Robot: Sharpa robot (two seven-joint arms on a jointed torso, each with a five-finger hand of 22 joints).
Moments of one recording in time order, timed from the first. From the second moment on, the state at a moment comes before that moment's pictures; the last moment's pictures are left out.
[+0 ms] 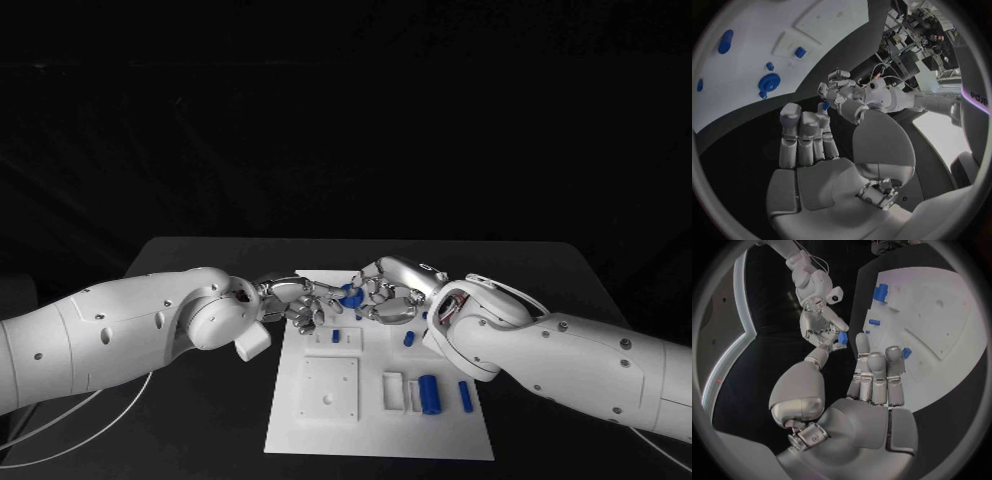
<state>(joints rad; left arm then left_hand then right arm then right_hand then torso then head) 1.30 -0.81 -0.16 1.41 -0.29 0.07 -0.13 0.77 -0.17 0.44 -0.14 0.05 0.85 0.11 0.32 0.51 1.17 0.00 0.77 0.39 1.13 -0.11 1.43 0.50 0.06 0.91 -0.13 0.99 1.31 1.20 -0.61 -0.06 1.50 -1.32 -0.38 -0.06 1.09 -0.15 0.82 -0.18 0.05 0.99 0.07 0.35 0.41 1.03 -0.01 1.18 1.04 1.26 -0.12 1.22 0.95 0.21 1.22 -0.05 0.99 1.31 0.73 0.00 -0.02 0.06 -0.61</state>
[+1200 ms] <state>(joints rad) 1.30 -0.81 -0.16 1.41 -0.28 0.17 -0.07 0.85 -0.01 0.42 -0.23 0.08 0.93 0.10 0.33 0.50 1.22 -0.02 0.73 0.37 1.12 -0.12 1.43 0.51 0.08 0.90 -0.12 0.99 1.31 1.20 -0.62 -0.06 1.52 -1.29 -0.33 -0.02 1.08 -0.14 0.82 -0.19 0.05 0.99 0.08 0.35 0.41 1.03 -0.01 1.18 1.04 1.25 -0.12 1.22 0.95 0.21 1.22 -0.06 1.00 1.31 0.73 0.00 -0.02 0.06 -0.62</state>
